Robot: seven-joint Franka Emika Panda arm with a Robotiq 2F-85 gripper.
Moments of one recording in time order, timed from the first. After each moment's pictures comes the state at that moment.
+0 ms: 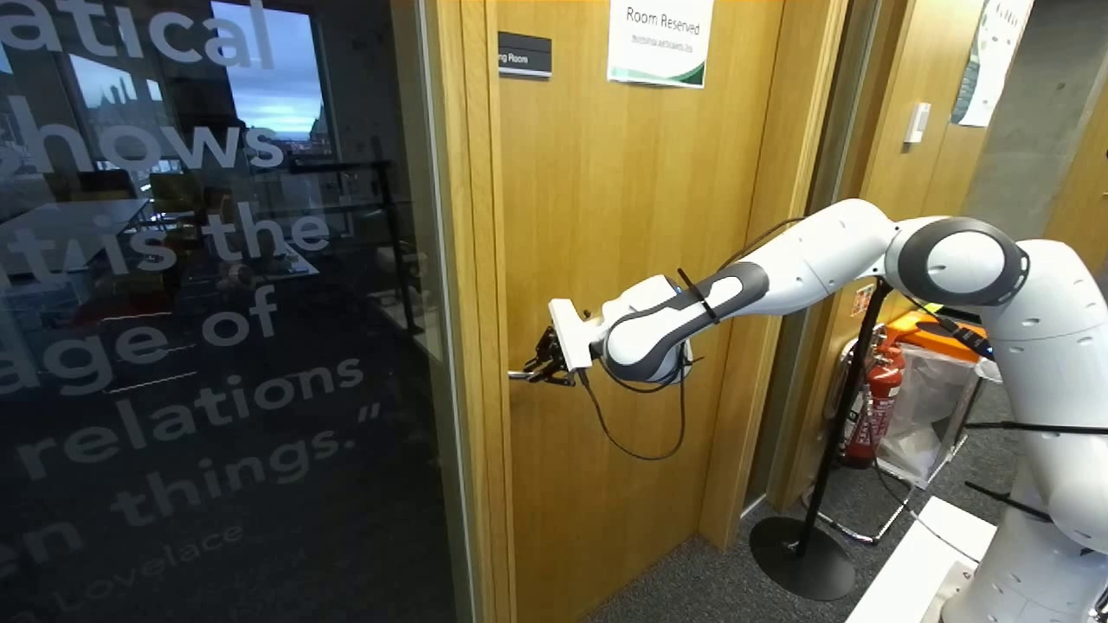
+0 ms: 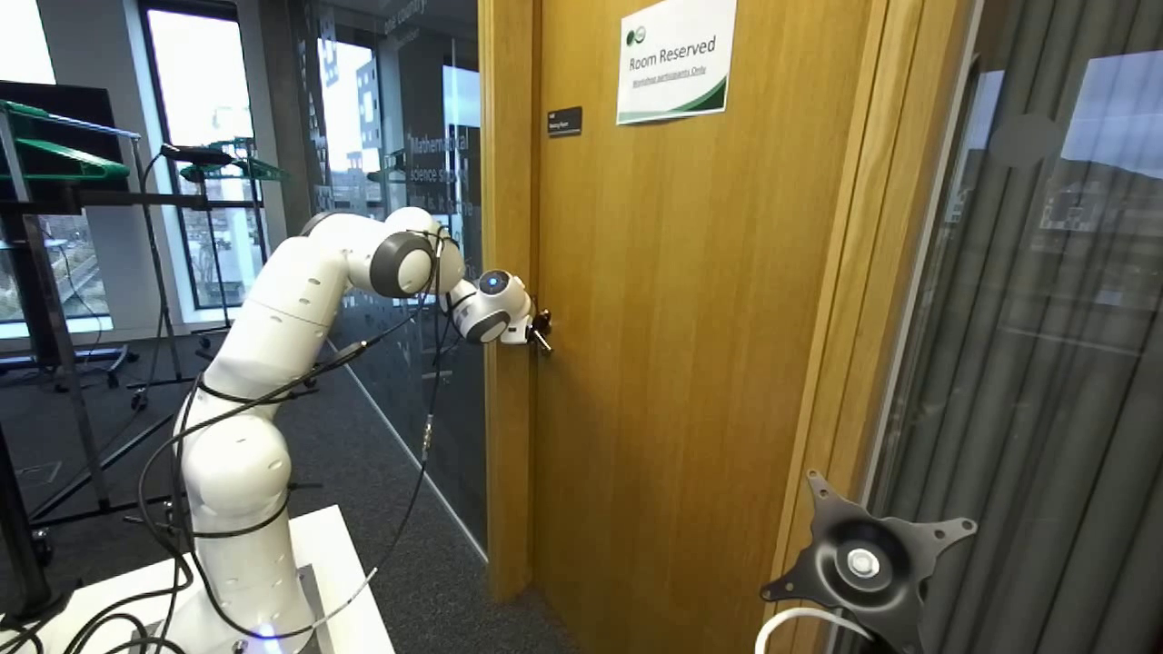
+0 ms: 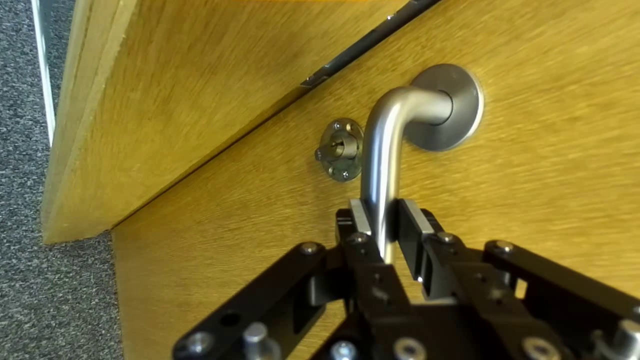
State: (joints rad) arm 0.18 0.52 0.38 -1.83 0.43 3.24 1.58
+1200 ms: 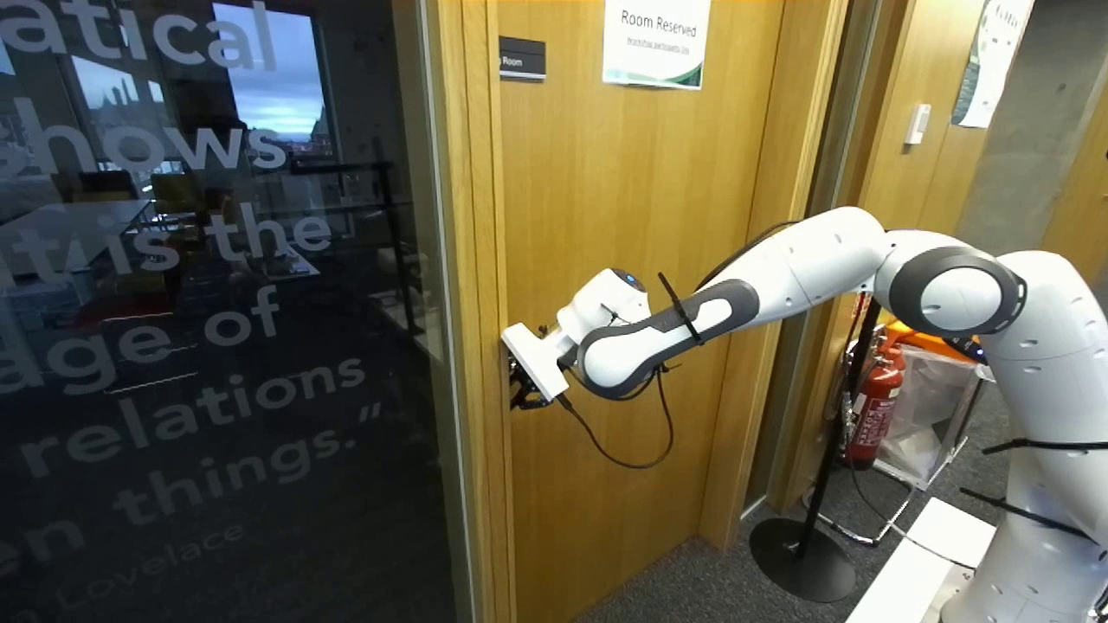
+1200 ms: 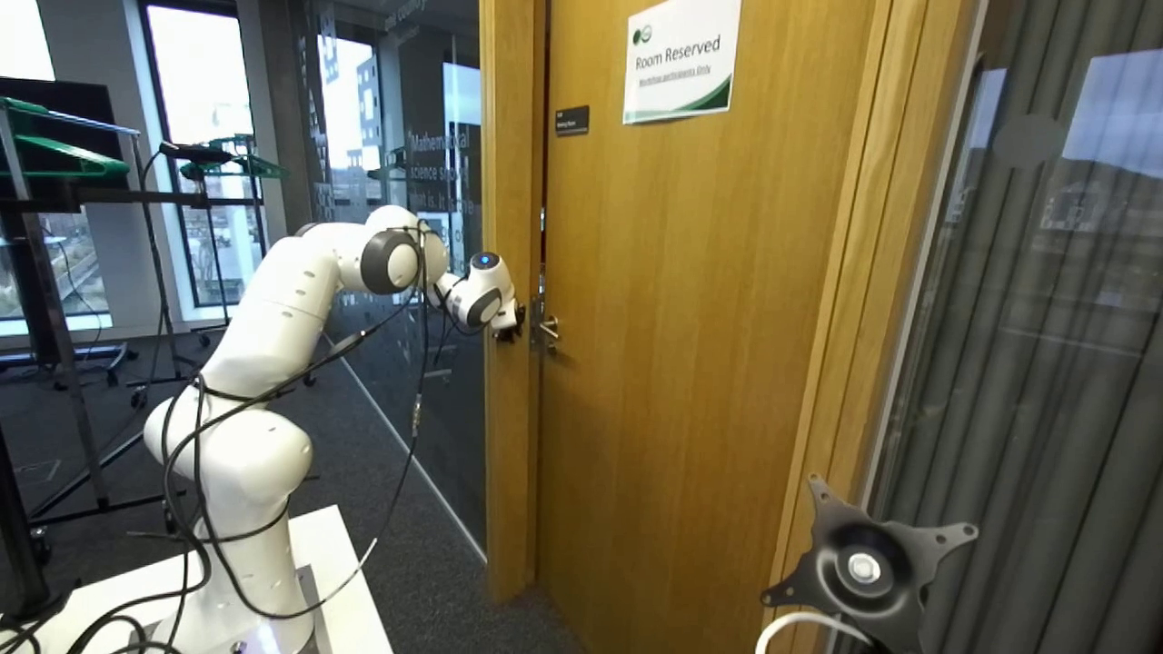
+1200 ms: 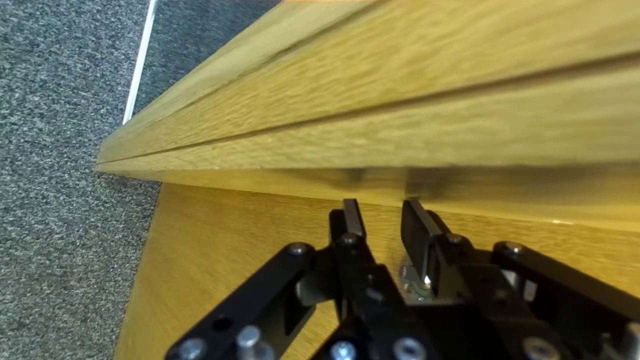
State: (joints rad) arm 0.51 0.56 0.08 -1.63 0.23 2.91 1.59
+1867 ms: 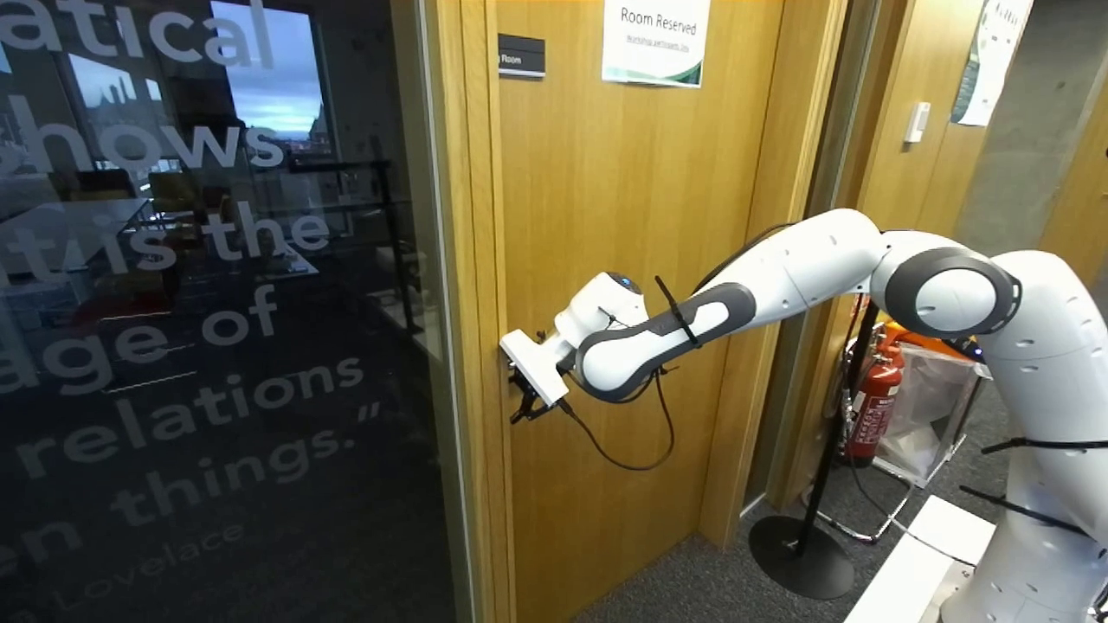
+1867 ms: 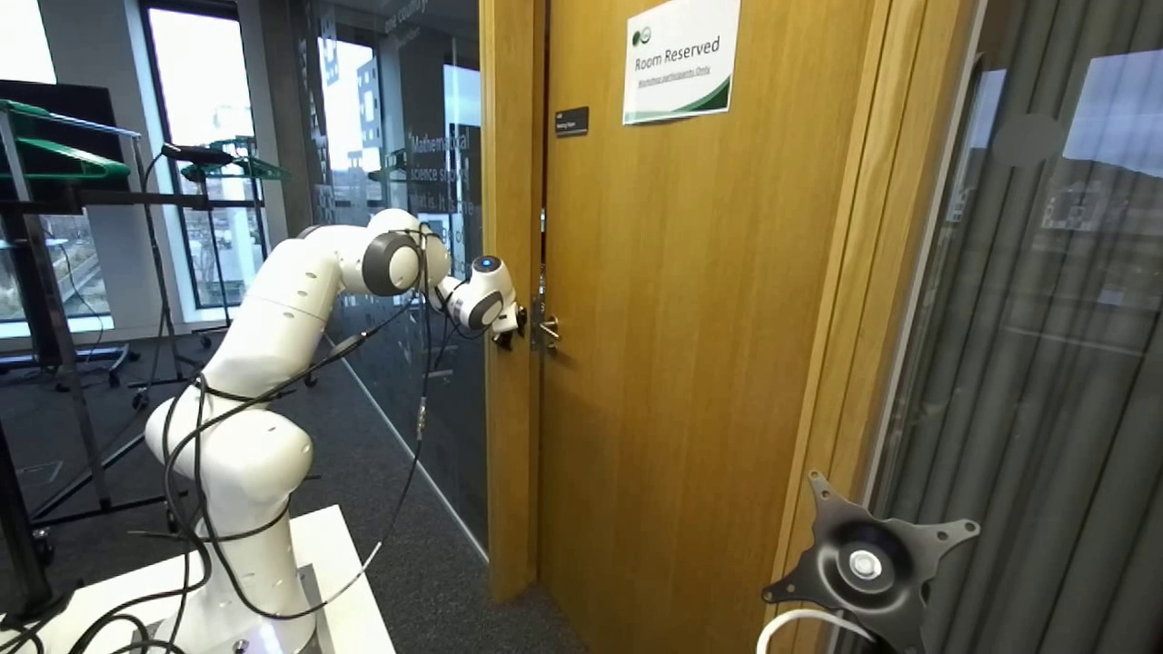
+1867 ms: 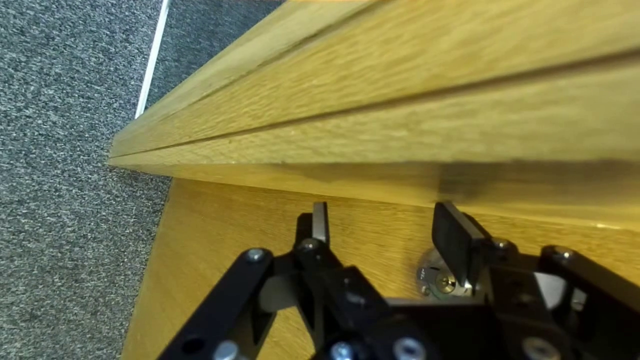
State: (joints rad) arm 0.50 0.58 0.08 -1.63 0.23 2.89 1.59
